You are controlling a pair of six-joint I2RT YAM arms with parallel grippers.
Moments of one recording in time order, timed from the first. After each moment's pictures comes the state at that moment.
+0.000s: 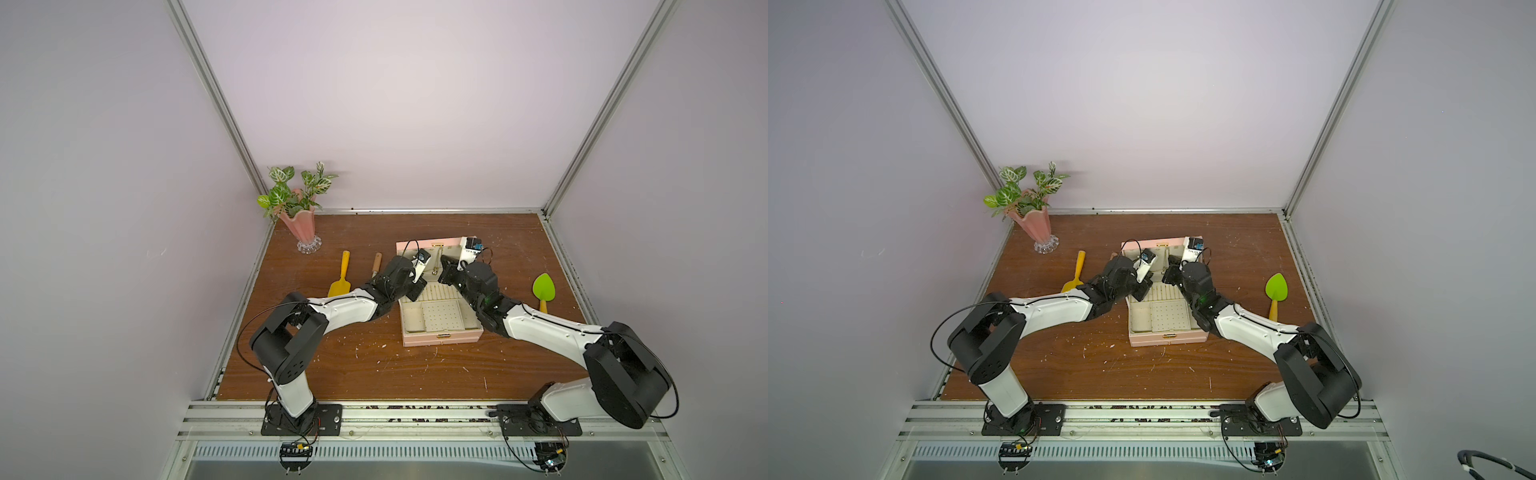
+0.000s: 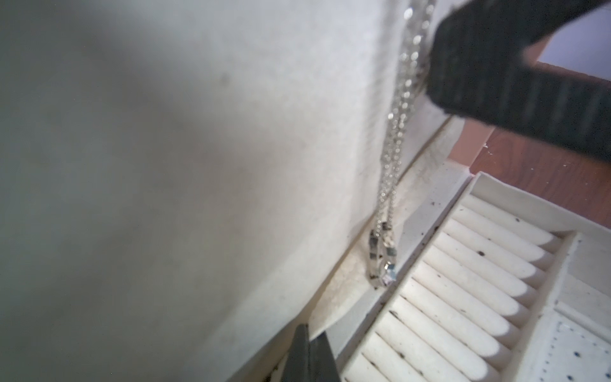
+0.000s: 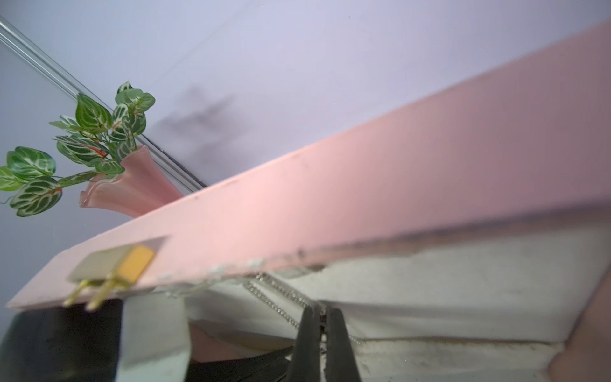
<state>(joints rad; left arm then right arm) -0.72 1.73 0.97 0.23 -0.04 0.11 0.62 1.43 0.73 0.46 0.27 0.57</state>
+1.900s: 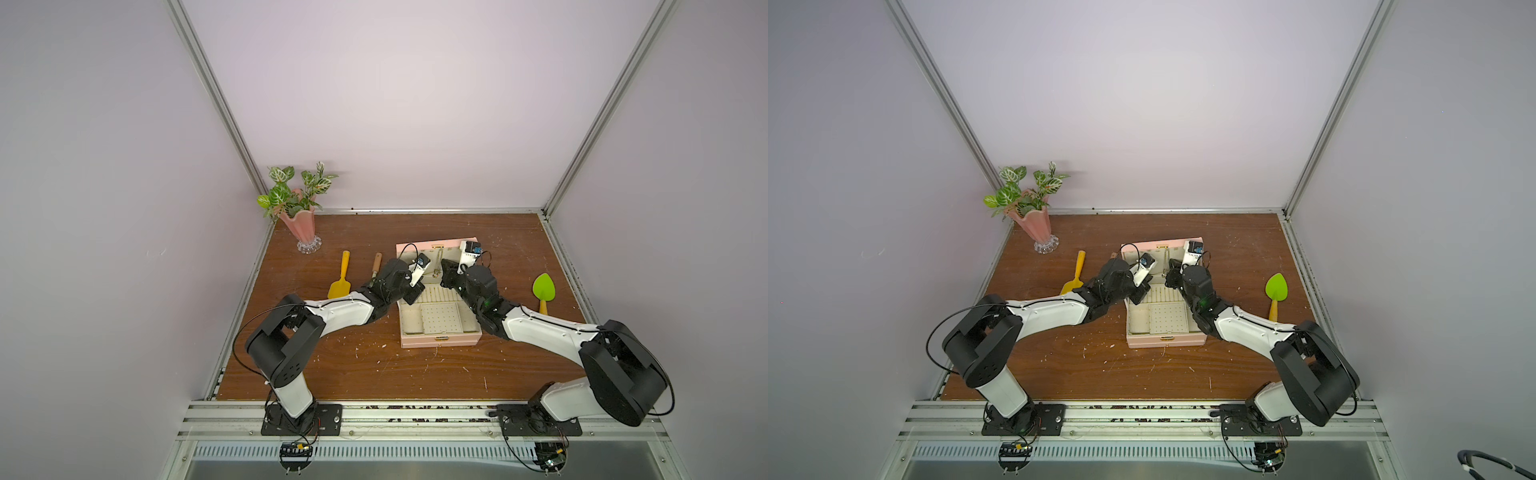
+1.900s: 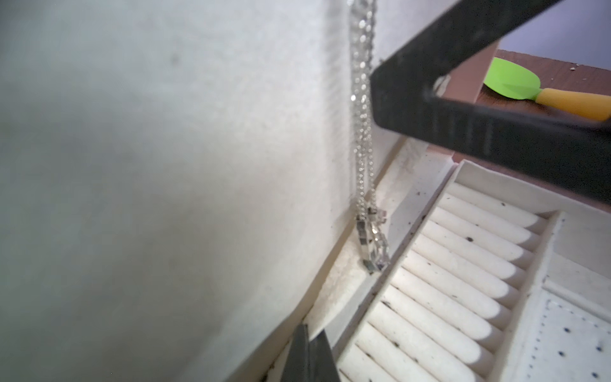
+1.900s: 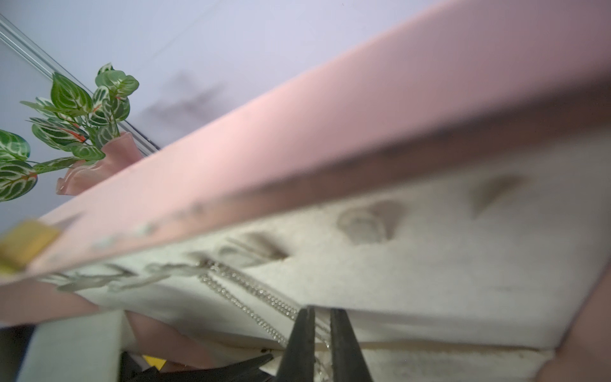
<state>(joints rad) -0.71 1.70 0.92 0.28 0.03 0.19 0.61 1.45 0.69 0.48 0.27 0.55</state>
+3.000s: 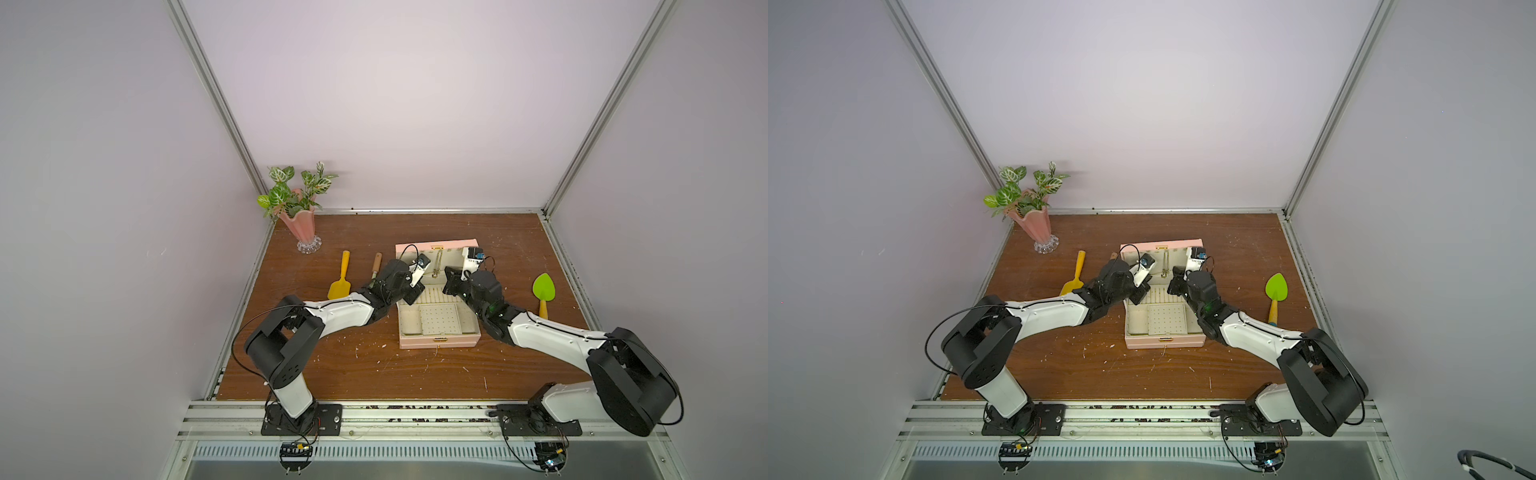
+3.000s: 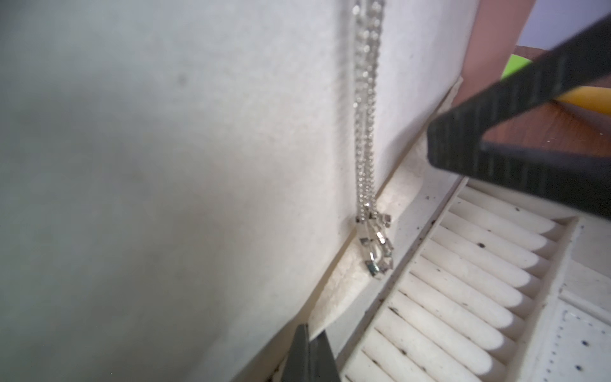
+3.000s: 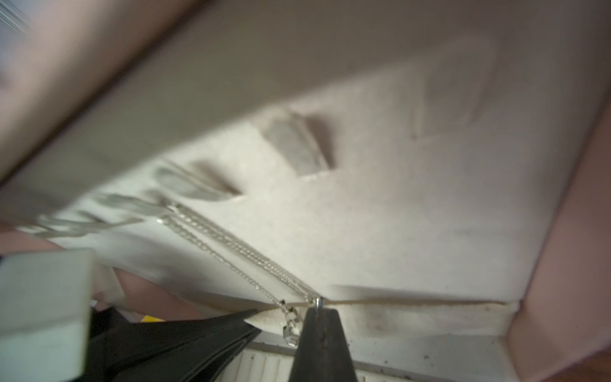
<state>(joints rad) -0.72 1.69 0.91 0.28 -0.01 0.19 0.60 1.40 0.62 0.44 0.23 0.56</state>
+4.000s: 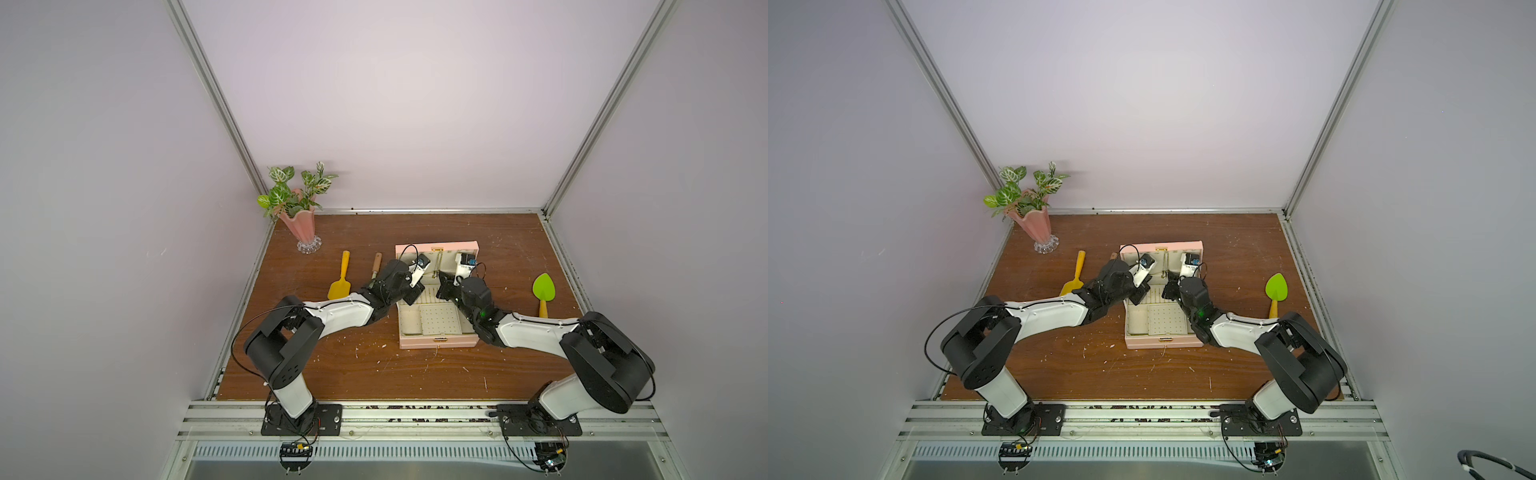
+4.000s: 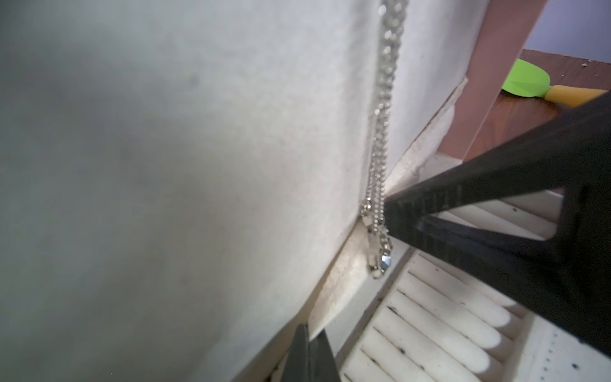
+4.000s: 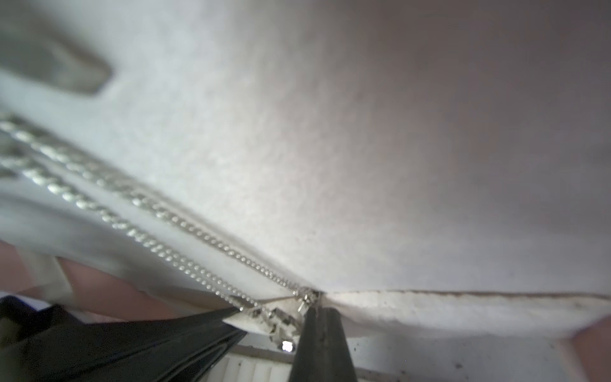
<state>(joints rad) -0.72 1.69 0.91 0.28 0.00 0.19 0.64 1.53 0.60 0.62 0.27 0.58</state>
